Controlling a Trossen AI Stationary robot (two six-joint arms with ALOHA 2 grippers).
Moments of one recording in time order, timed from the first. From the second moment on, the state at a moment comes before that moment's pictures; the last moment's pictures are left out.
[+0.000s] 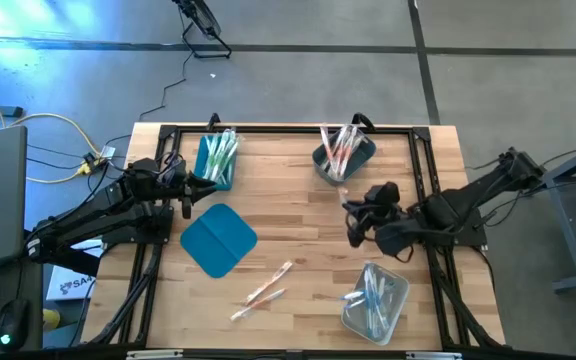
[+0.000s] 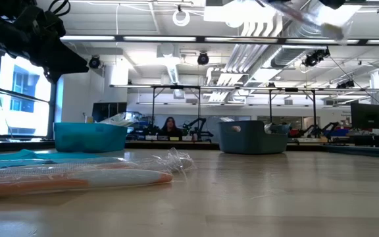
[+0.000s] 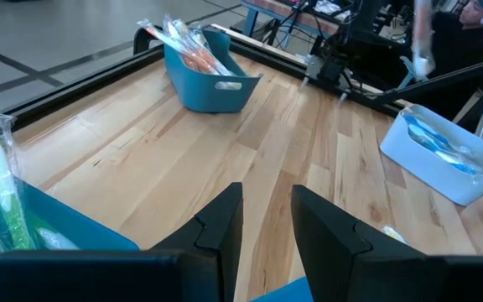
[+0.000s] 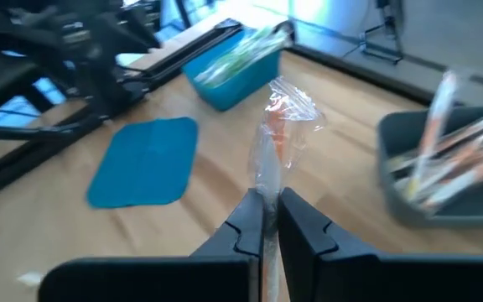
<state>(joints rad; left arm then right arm) 0.49 0.17 0.30 -0.35 0.25 -0.21 0.48 1.25 1.17 -0.78 0.86 1.02</state>
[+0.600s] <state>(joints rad) 0.49 0.17 0.30 -0.35 0.25 -0.21 -0.03 1.24 1.17 -0.48 0.39 0.52</state>
